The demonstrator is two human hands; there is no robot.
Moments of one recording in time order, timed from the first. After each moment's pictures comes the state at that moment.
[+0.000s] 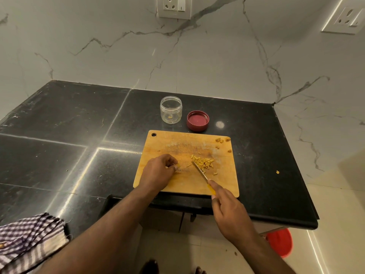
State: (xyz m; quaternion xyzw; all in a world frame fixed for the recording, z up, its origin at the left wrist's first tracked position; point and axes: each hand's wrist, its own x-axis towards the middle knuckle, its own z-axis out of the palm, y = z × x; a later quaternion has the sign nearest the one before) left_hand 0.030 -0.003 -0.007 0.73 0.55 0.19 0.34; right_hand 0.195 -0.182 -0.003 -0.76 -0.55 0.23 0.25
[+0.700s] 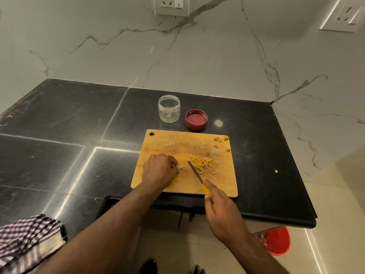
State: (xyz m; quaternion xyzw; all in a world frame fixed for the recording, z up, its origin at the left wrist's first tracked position) left_hand 0.047 0.002 -0.006 0.80 0.56 0.09 0.20; right_hand 0.178 -0.176 0.009 -0.76 -0.54 0.24 0.27
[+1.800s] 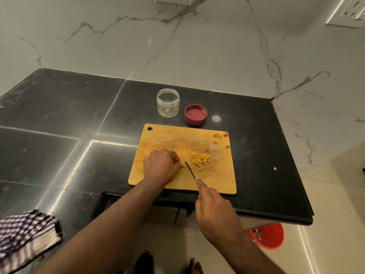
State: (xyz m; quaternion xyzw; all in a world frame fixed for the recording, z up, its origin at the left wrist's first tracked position) left_hand 0.059 0.000 -0.006 0.78 0.58 0.09 0.21; right_hand 0.159 -0.174 0.021 -0.77 -0.59 0.18 0.14
